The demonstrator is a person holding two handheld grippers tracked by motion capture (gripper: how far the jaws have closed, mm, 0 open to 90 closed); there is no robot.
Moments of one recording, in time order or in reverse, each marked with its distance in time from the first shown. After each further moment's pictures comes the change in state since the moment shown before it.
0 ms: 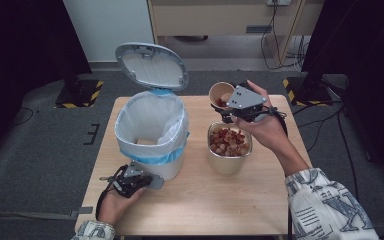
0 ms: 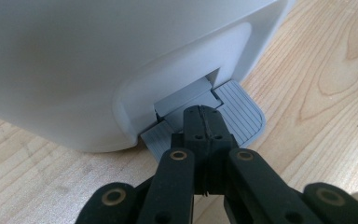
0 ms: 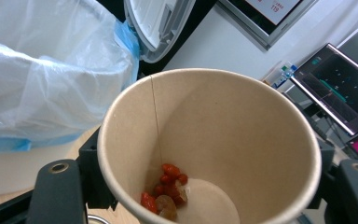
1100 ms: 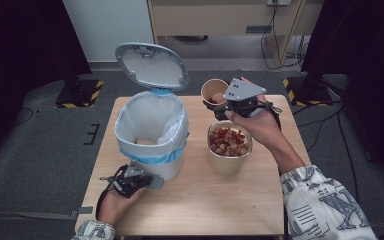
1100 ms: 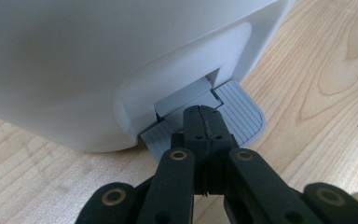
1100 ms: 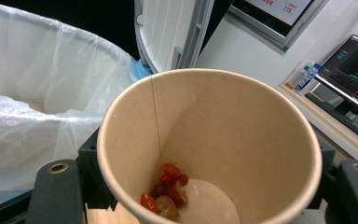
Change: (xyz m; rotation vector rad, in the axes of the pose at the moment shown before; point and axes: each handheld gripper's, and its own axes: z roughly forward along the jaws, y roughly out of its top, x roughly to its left) left arm 0.000 0.000 0.000 -0.002 0.001 -0.003; right arm -0.002 0.021 0.006 -0.055 0.069 0.139
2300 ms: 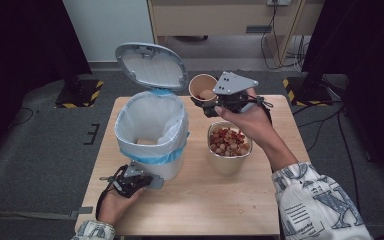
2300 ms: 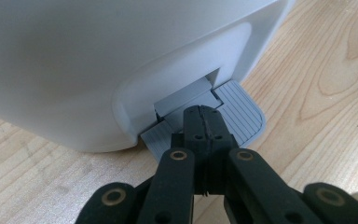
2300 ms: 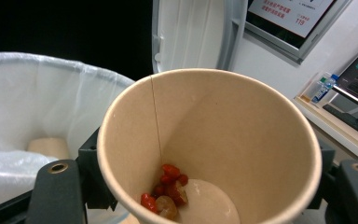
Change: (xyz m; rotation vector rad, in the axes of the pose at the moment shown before) left arm 0.000 0.000 0.000 0.000 -0.001 -0.002; right arm 0.009 0.033 0.010 -0.050 0.052 0.037
